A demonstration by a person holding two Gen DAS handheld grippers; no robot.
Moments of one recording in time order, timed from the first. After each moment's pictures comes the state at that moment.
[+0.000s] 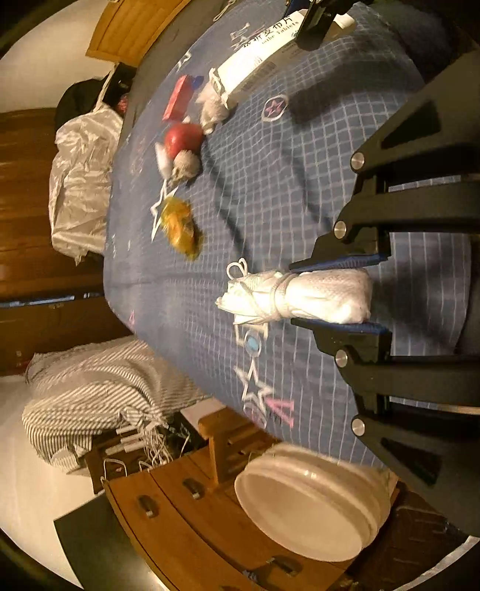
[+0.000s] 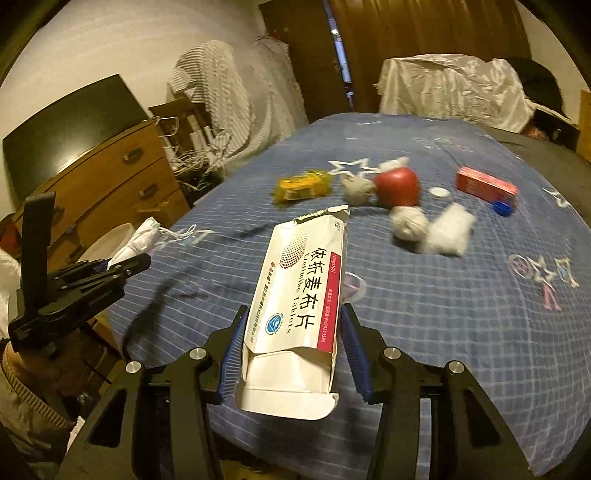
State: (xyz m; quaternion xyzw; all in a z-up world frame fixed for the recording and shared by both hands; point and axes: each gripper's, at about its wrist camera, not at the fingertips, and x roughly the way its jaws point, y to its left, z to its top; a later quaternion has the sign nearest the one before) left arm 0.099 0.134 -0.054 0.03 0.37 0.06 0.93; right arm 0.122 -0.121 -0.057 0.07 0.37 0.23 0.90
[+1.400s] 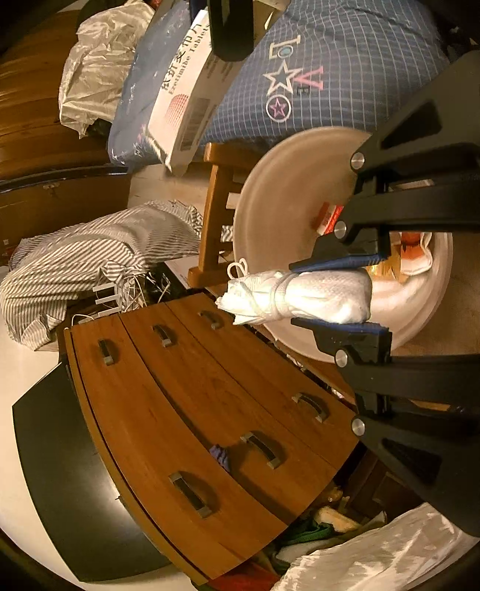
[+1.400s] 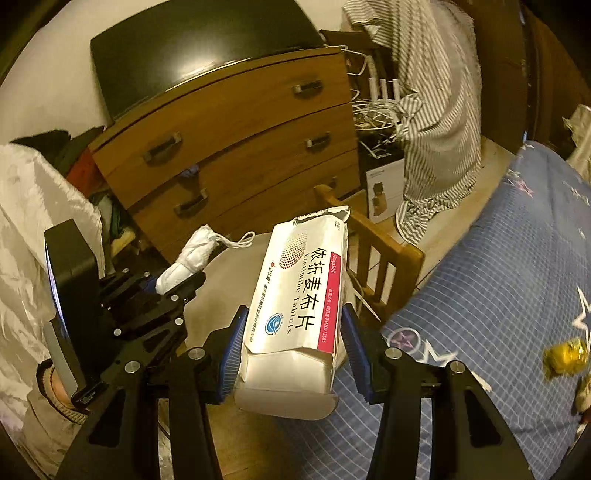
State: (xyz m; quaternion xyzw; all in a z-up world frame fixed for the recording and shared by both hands) left arm 0.075 0.436 0.001 0.03 0.38 0.25 0.89; right arm 0.208 0.337 0.094 -0.07 0.42 0.48 0.77
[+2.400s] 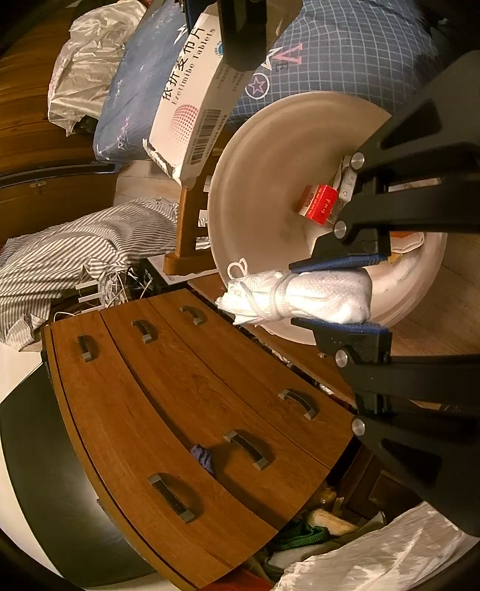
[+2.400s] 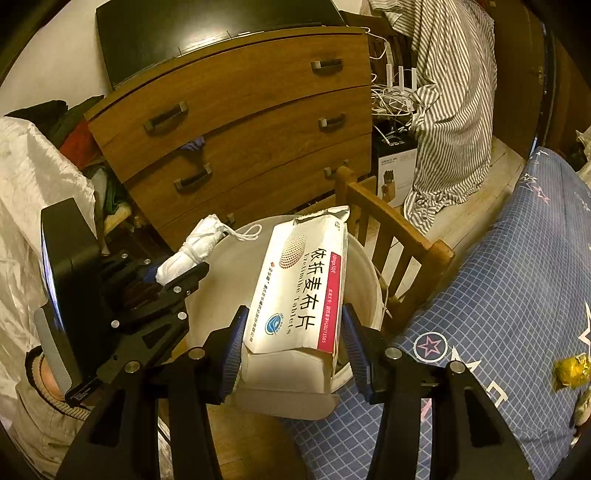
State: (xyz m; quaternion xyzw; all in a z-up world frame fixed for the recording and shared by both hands) left arm 0.072 0.462 -0.020 0.02 0.40 0.24 0.88; right arm 0.195 0.387 0.071 -0.11 0.43 0.48 0.76
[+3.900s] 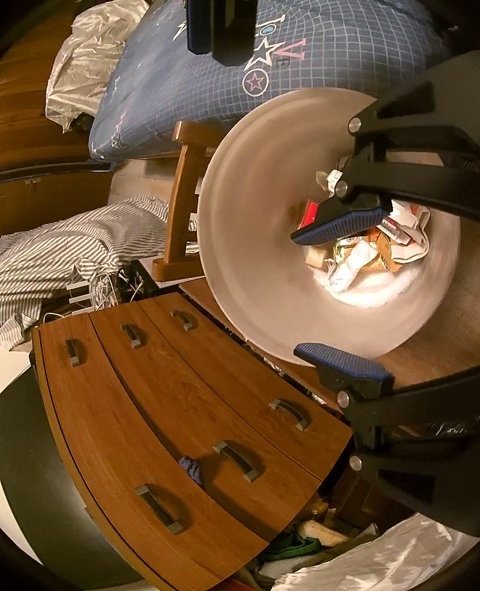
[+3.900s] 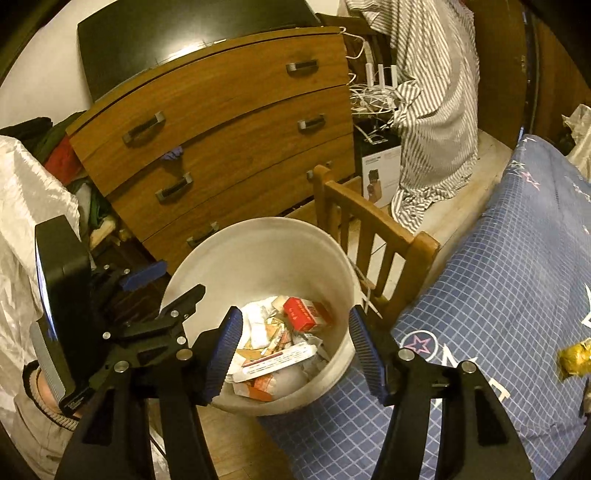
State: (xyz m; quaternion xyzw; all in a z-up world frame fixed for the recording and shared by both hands) left arm 0.084 0.459 -0.037 0.01 0.41 0.25 0.88; right arm 0.216 0.371 0.049 -0.08 0.43 0.45 0.78
